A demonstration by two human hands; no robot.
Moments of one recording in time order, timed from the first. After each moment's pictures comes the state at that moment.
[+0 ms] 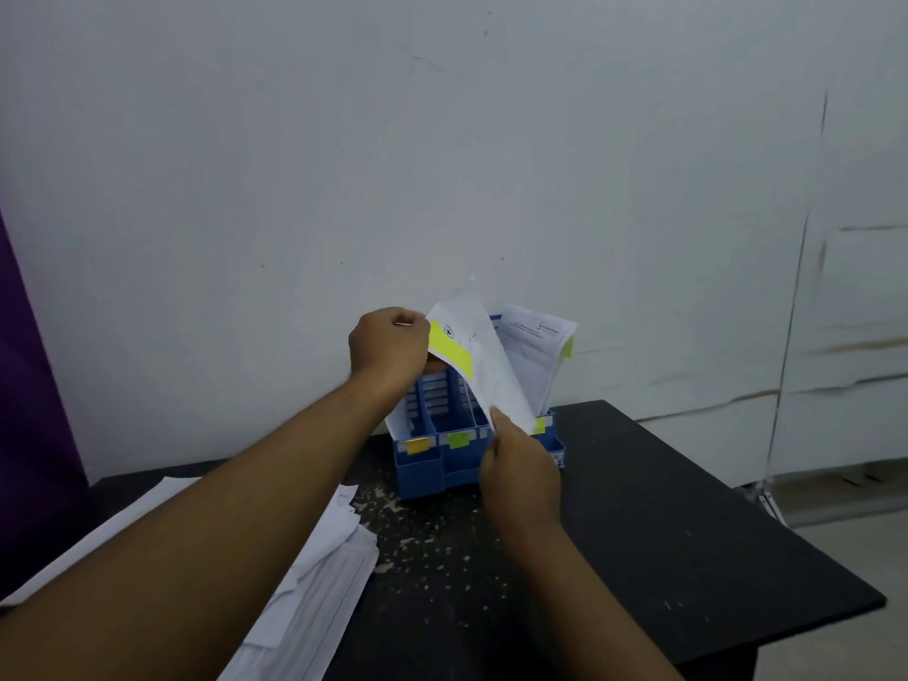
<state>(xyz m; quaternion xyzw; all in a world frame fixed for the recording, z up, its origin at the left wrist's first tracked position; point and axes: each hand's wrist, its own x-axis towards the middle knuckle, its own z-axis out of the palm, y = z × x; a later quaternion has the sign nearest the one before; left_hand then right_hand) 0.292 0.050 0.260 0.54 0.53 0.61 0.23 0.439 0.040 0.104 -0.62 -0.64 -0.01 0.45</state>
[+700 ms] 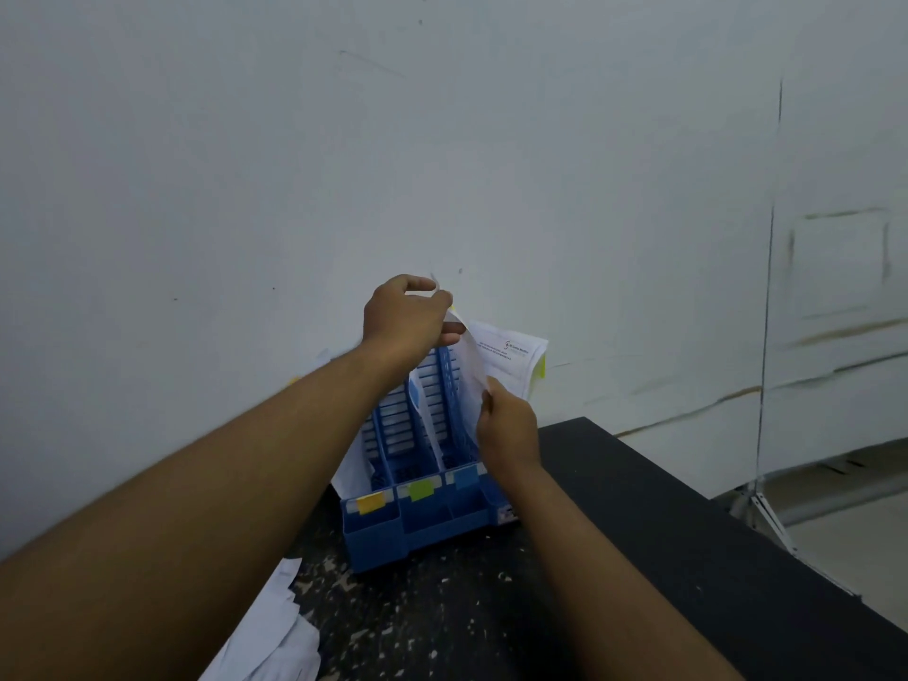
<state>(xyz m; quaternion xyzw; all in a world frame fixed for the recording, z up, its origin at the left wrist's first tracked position) 0.371 0.160 0.302 0.59 0.46 0.58 0.31 0.491 0.207 0.132 -0.55 -0.62 0.05 0.56</state>
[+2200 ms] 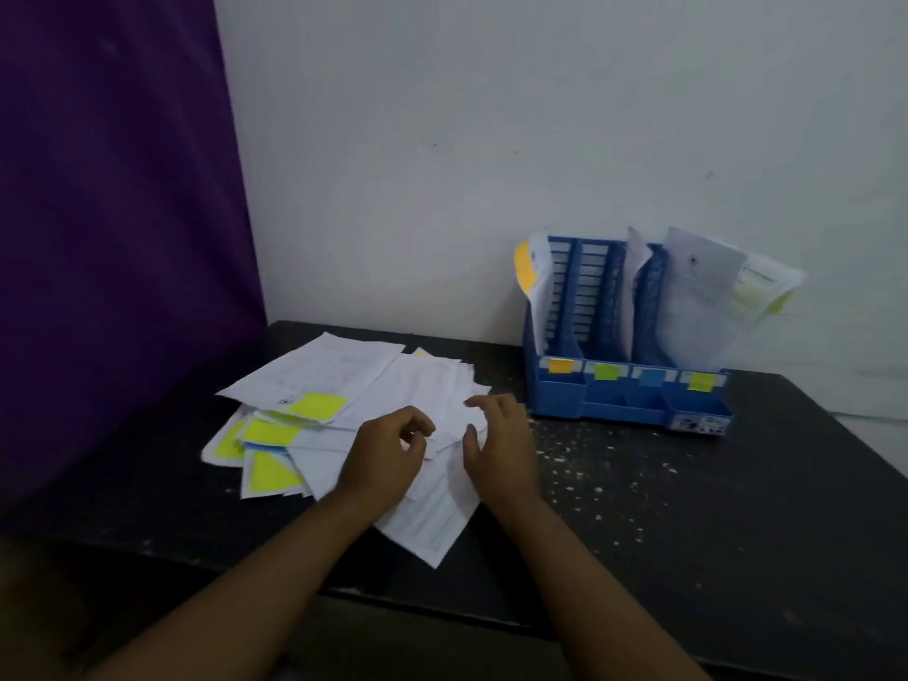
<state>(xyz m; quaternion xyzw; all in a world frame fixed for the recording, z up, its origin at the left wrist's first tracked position) 0.104 -0.034 0.012 0.57 0.67 0.47 0.07 0.265 0.054 -0.009 -0.43 -0.78 0.10 0.44</state>
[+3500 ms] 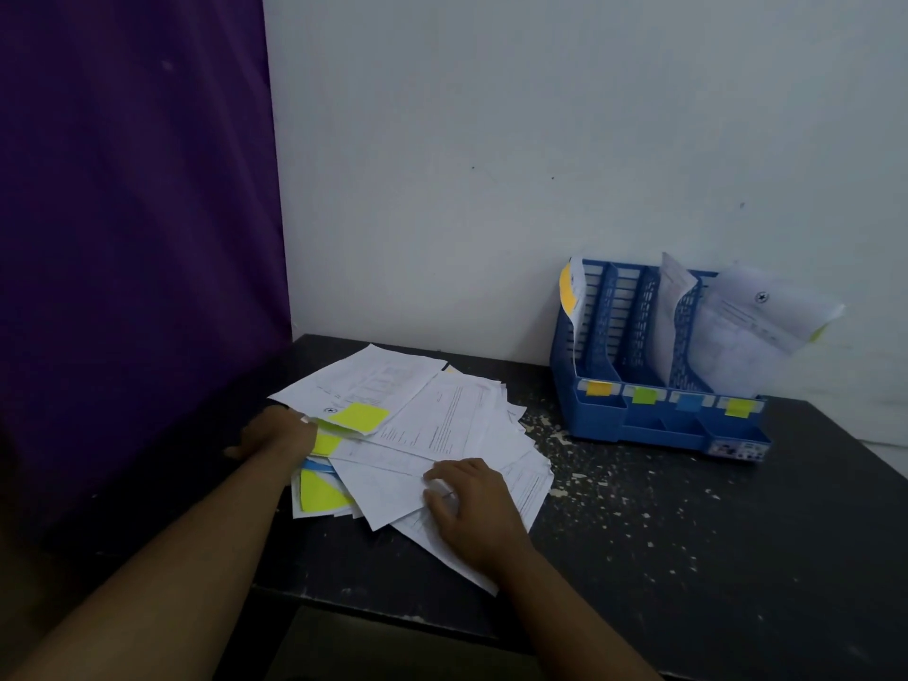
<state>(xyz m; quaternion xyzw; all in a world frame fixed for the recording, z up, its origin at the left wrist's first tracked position) -0.112 -0.011 0.013 0.23 0.95 0.18 0.12 0.196 0.009 -0.042 -0.33 -0.87 0.13 0.33</state>
